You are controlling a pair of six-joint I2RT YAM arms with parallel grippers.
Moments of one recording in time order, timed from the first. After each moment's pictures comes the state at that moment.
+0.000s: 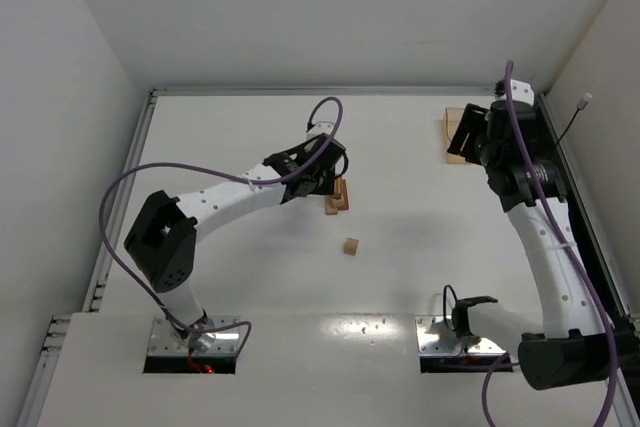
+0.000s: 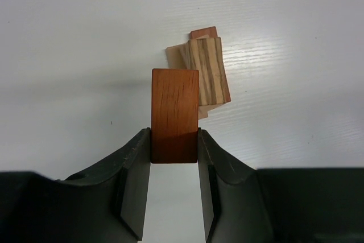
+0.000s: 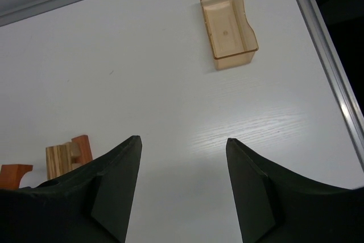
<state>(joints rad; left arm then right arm) -0.80 1.70 1.35 -0.50 -0.38 -0.59 0.11 1.10 1.22 -0.63 0.26 0.28</state>
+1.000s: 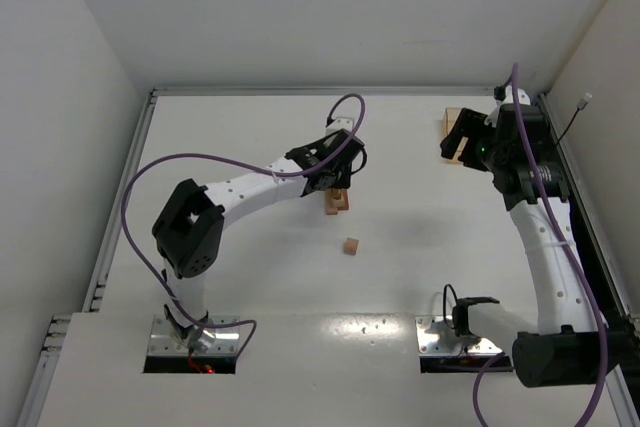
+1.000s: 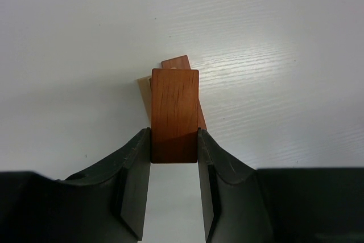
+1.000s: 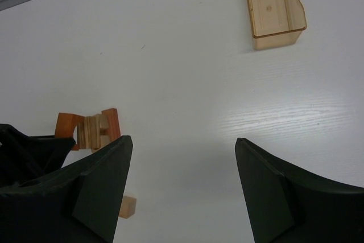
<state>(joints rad) -0.83 1.86 1.50 -0.47 -0.41 -0.55 0.01 1.10 1.18 -0.64 -0.01 0.31</state>
